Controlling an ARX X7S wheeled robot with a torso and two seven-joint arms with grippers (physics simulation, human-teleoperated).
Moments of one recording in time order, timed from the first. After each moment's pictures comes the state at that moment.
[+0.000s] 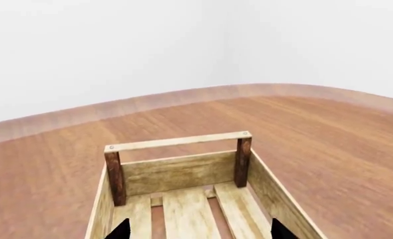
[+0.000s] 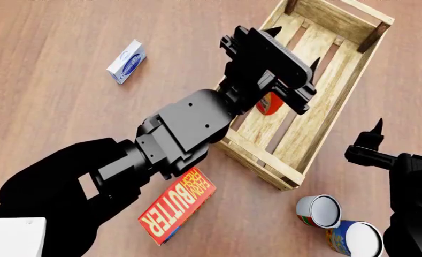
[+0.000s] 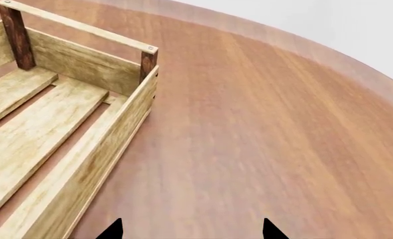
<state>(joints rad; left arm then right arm) -1.46 0.00 1.55 -0.74 -1.04 0.36 -0.12 0.30 0.40 0.22 -0.55 0.41 0.77 0.42</state>
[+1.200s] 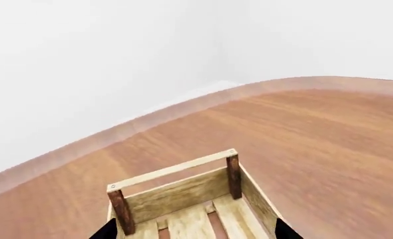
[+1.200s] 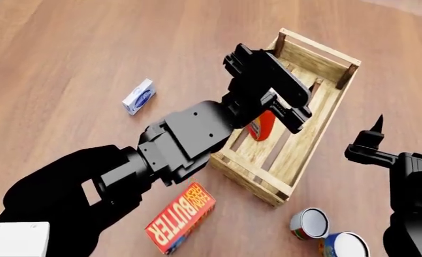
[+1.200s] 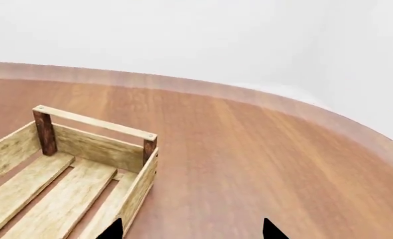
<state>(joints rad) -1.42 0.00 1.54 -0.73 -0.99 0.23 -0.08 0.29 0.41 0.20 -0.54 0.40 0.70 0.41</state>
